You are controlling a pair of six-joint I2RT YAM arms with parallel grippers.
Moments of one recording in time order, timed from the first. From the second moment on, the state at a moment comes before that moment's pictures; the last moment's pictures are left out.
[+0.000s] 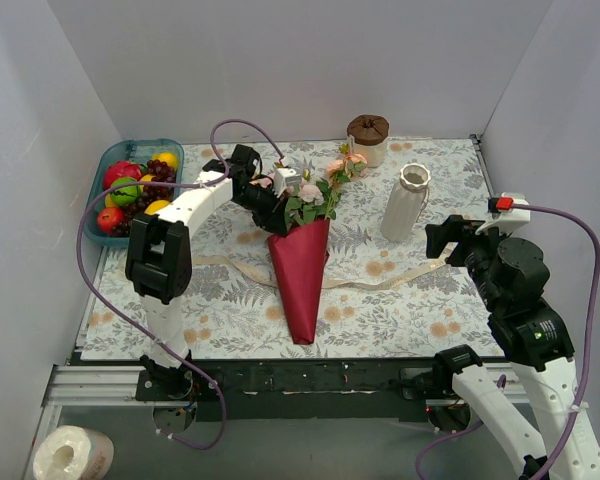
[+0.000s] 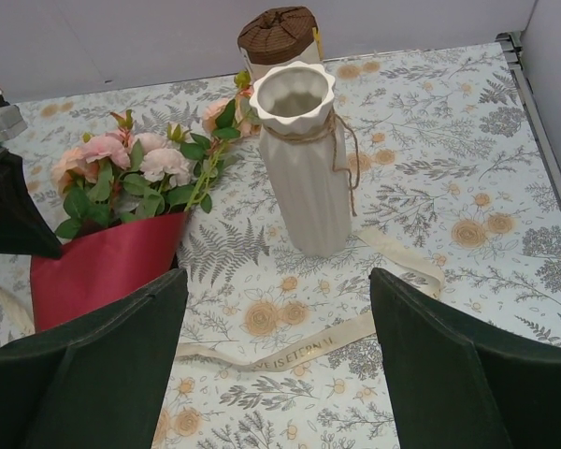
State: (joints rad) left arm -0.36 1.97 1.61 -0.86 0.80 0.53; right arm 0.34 0.53 0.94 -0.59 0.19 0.24
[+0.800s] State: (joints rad) left arm -0.67 1.76 1.85 -0.89 0.65 0.33; right arm 0.34 0.52 0.94 -0.59 0.19 0.23
